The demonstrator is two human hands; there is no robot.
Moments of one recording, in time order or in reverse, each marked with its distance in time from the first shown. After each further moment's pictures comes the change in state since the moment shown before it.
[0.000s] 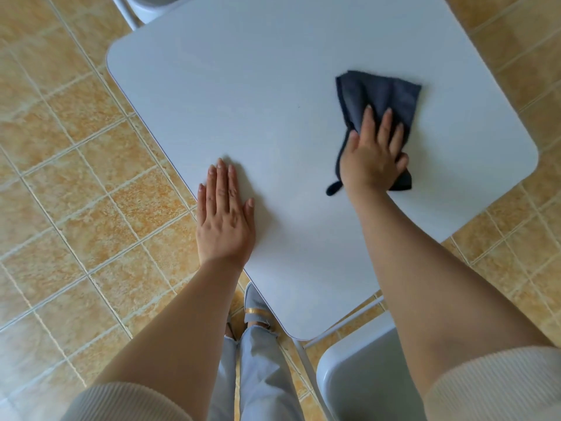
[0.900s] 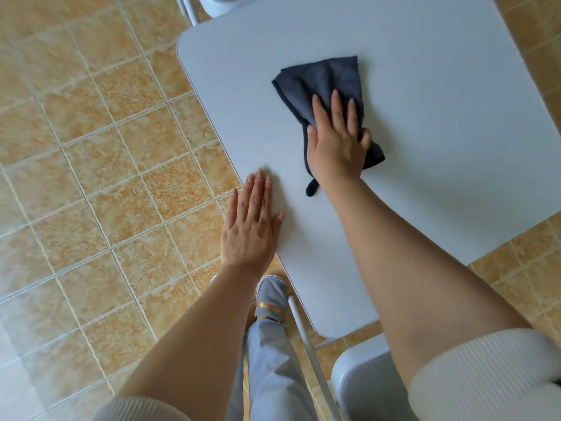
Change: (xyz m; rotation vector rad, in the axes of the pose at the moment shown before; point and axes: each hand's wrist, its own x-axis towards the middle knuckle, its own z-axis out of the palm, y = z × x) left_hand -0.030 -0.034 -0.013 0.062 -0.048 0.086; right_hand -0.045 -0.105 0.029 -0.061 -0.030 -0.469
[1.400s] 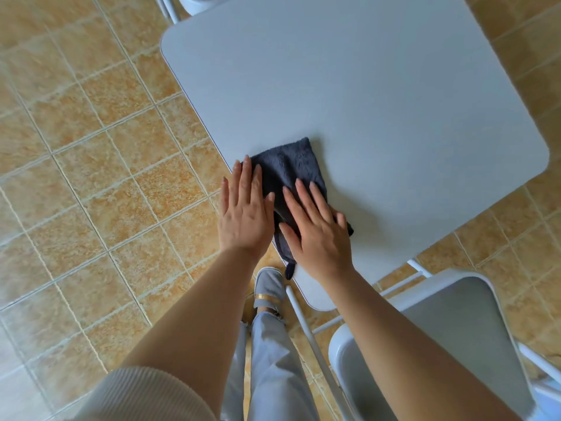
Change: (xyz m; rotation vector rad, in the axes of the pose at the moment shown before) left_hand -0.004 0.020 -0.020 -0.129 -0.032 -0.083; right_hand -0.176 0.036 0.001 -0.004 -0.017 -0.286
